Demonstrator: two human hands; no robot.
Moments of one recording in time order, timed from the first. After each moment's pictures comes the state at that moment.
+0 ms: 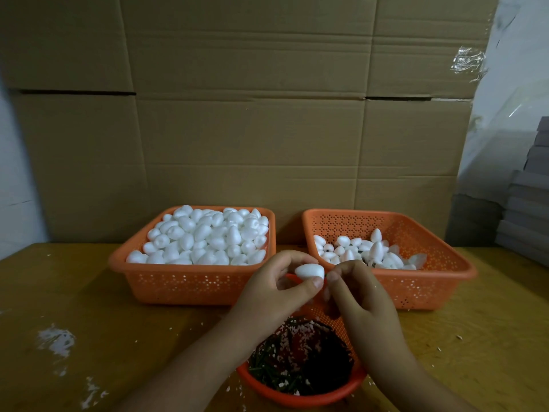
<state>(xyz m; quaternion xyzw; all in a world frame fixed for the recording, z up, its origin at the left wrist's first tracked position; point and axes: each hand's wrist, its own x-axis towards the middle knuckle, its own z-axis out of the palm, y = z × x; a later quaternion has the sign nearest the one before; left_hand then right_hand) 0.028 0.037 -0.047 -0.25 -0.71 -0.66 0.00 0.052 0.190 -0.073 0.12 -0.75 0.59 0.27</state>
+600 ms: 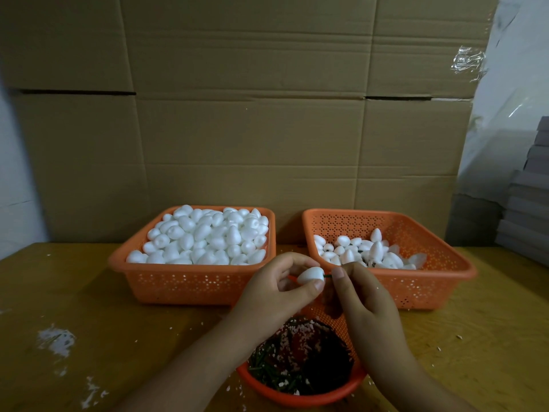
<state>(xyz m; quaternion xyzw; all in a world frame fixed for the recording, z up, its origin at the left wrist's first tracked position) 0.030 0.037 -0.047 -0.24 -0.72 -0.66 0.00 0.059 0.187 -0.067 0.12 -0.74 0.59 0.29</state>
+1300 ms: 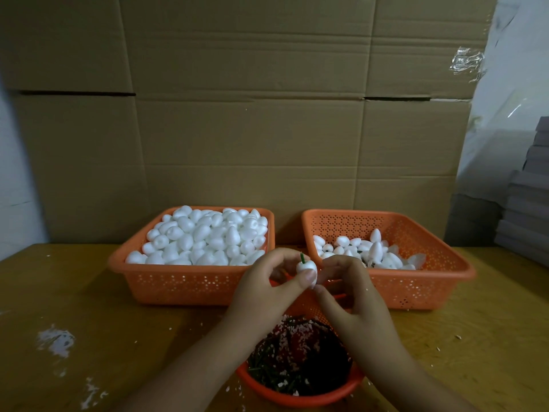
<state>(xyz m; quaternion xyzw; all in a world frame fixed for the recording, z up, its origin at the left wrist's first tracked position) 0.023 0.038 -0.051 -0.23 -0.73 -0.63 0.09 0.058 0.188 -0.067 0.15 -0.79 0.54 0.26</state>
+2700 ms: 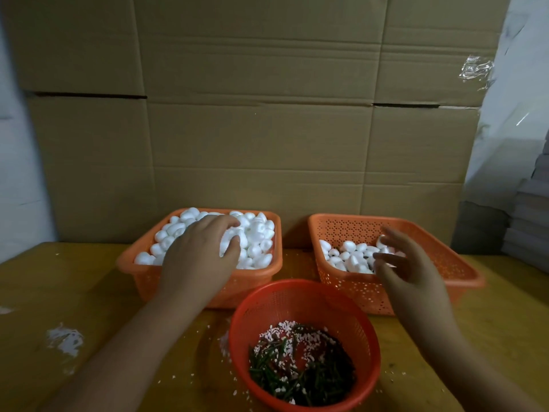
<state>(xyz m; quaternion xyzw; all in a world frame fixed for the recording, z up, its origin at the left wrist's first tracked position) -0.013 -0.042 -0.023 -0.10 -0.89 -0.25 0.38 0.042 0.234 -0.040 0.02 -0.79 0.52 0.32</state>
